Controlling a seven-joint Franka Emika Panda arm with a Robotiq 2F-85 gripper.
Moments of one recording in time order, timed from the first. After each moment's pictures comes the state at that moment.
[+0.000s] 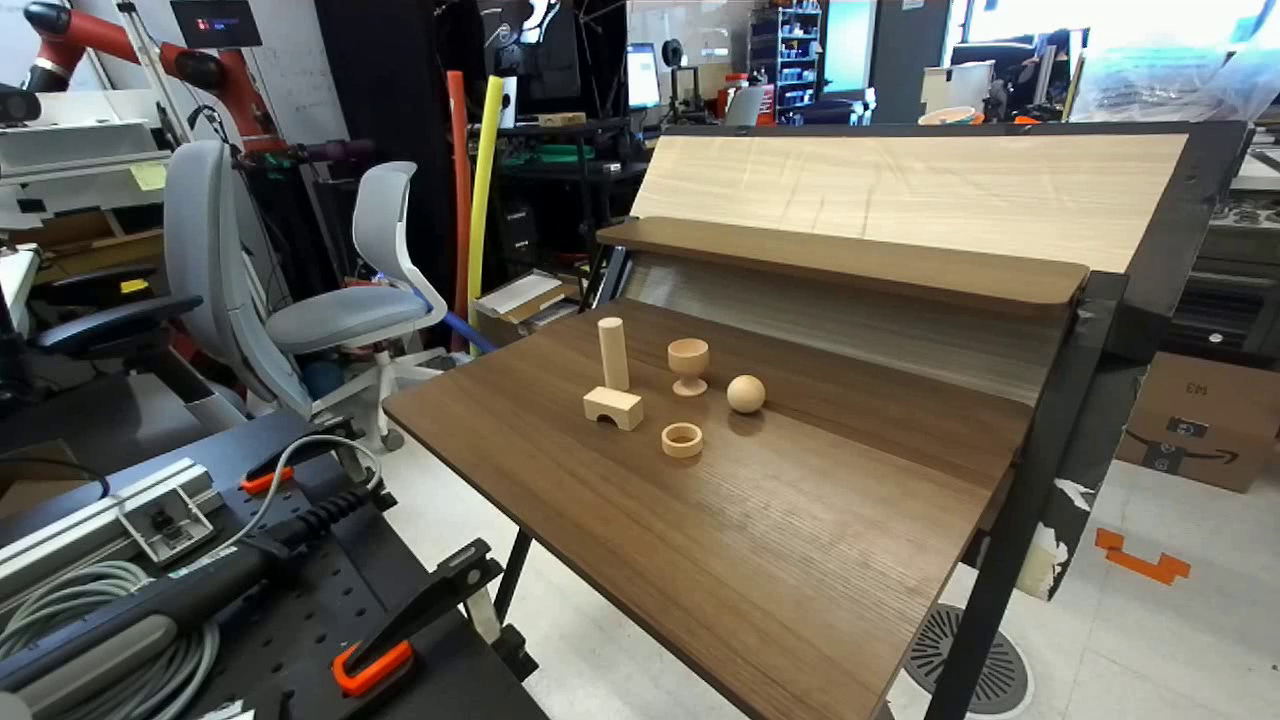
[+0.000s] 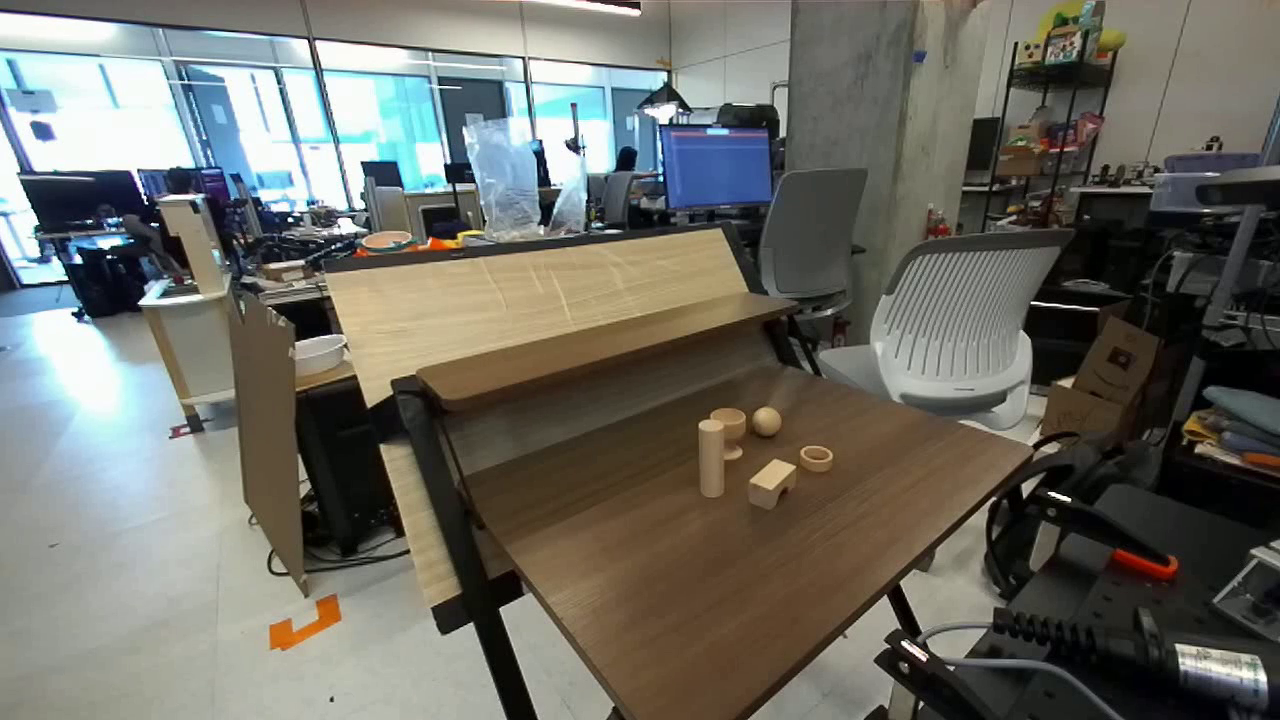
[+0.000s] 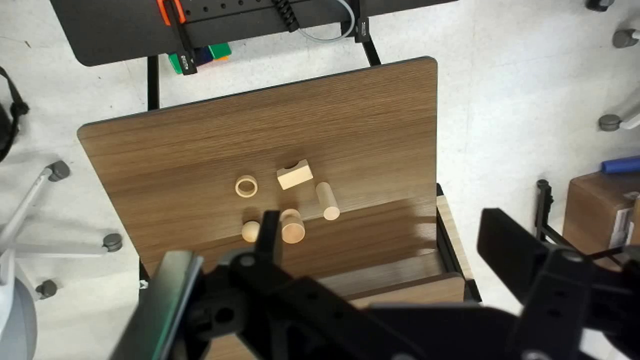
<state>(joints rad) 0.00 -0.79 0.01 -2.43 0.11 1.83 0.11</state>
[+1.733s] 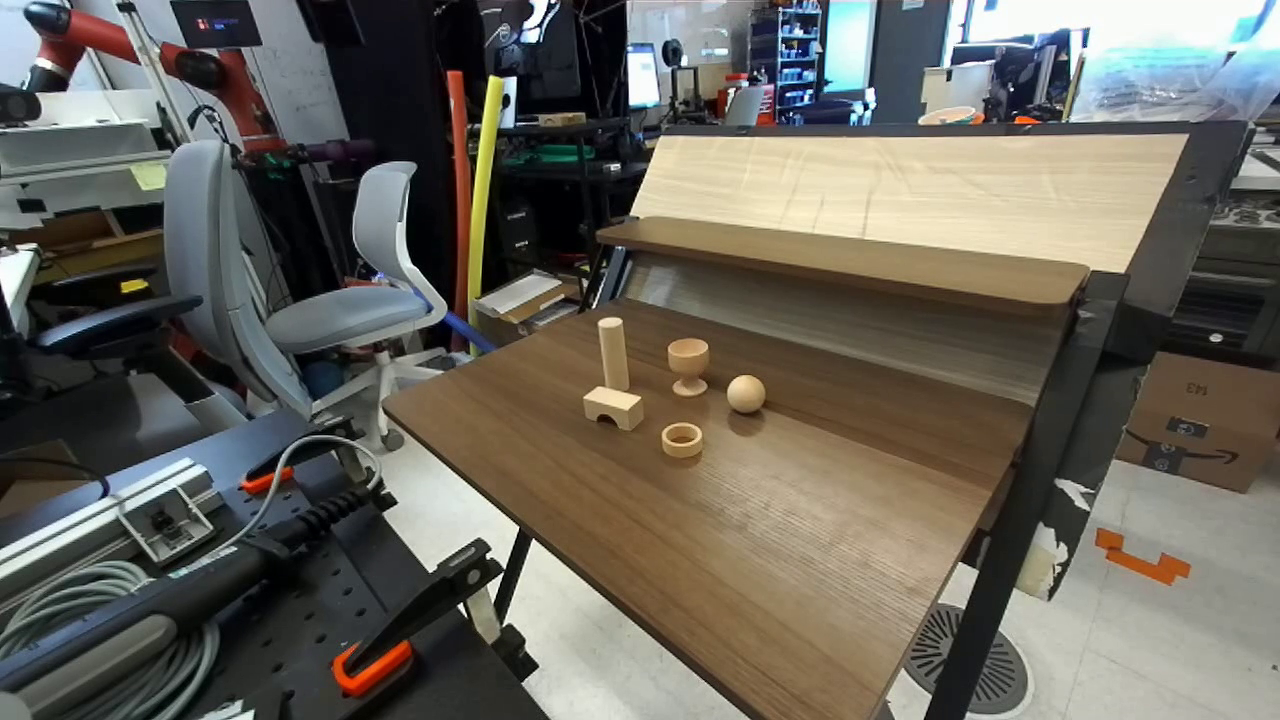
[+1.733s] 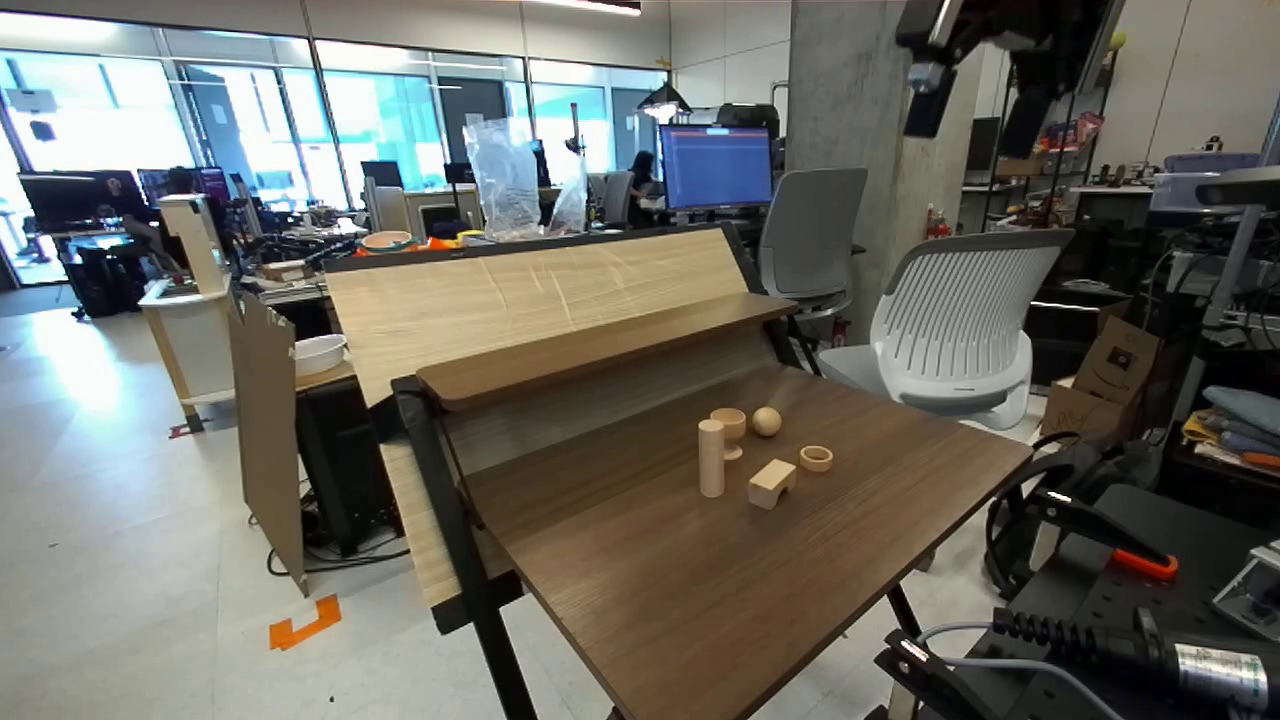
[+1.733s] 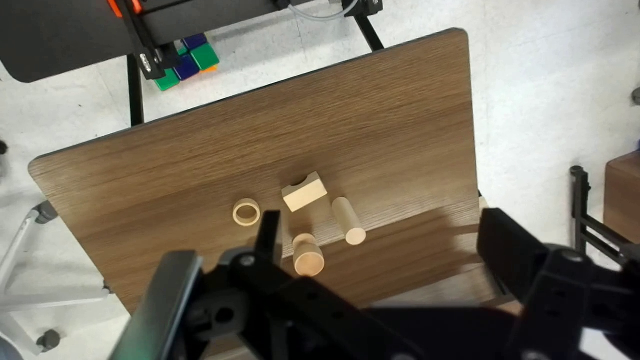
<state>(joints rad) 0.00 -0.54 0.02 -2.58 0.15 2.19 0.15</state>
